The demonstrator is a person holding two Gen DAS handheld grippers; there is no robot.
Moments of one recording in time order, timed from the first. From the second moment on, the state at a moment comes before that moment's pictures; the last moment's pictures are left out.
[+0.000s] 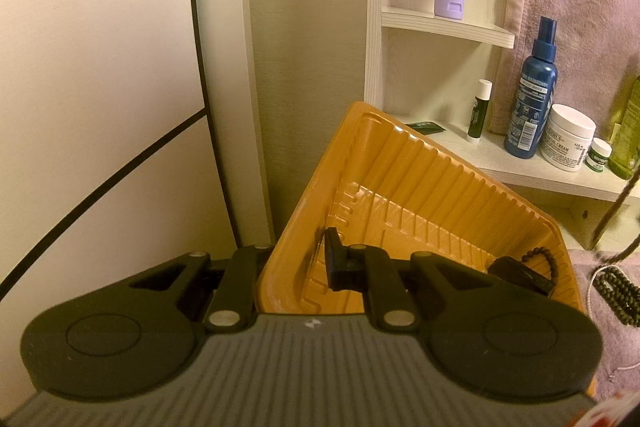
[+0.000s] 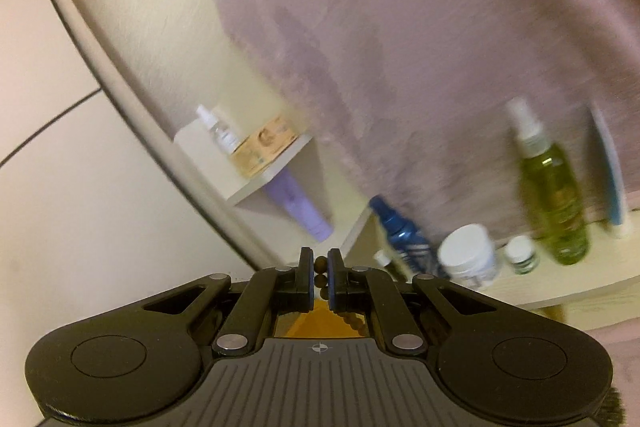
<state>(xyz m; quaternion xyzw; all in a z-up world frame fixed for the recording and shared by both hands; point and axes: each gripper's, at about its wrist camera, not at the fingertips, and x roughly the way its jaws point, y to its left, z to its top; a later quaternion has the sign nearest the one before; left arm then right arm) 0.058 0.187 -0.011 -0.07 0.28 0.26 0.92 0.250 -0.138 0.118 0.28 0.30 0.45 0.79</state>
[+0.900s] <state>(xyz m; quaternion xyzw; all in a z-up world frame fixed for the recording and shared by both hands) 0.059 0.186 -0.008 -0.07 0.28 0.25 0.92 0.258 -0.014 0.012 0.18 0.43 0.45 0.76</state>
